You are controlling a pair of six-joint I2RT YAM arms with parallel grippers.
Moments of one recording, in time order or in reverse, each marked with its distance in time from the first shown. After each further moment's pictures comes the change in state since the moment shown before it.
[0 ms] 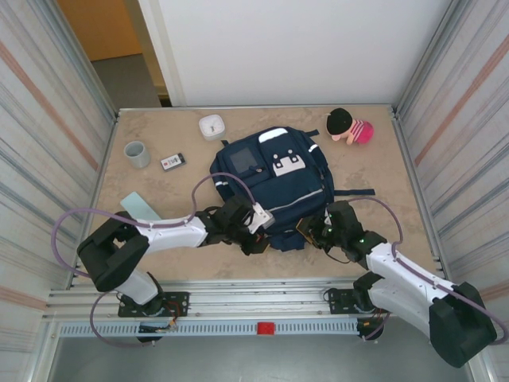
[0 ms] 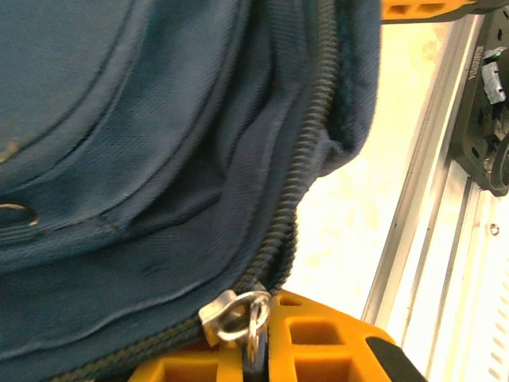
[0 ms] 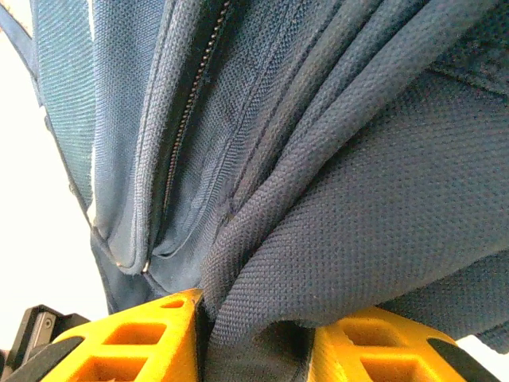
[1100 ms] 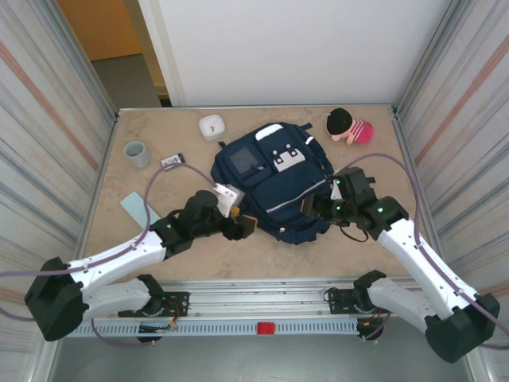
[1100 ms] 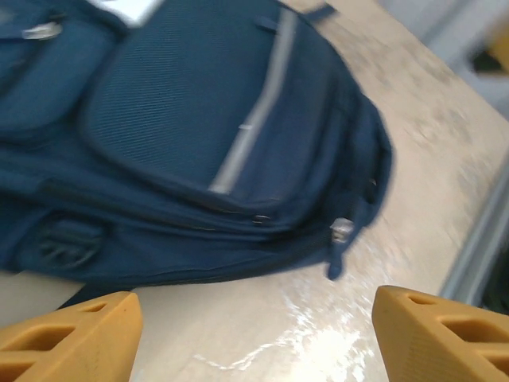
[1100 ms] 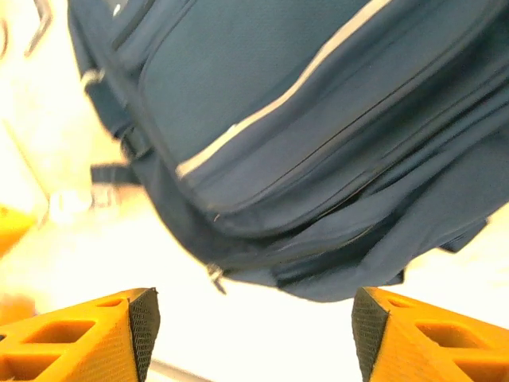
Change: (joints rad) left arm 0.110 -0.475 -0.126 -0.019 -0.348 -0.167; right arm 0.006 0.042 0.571 -0.682 0.124 -0.518
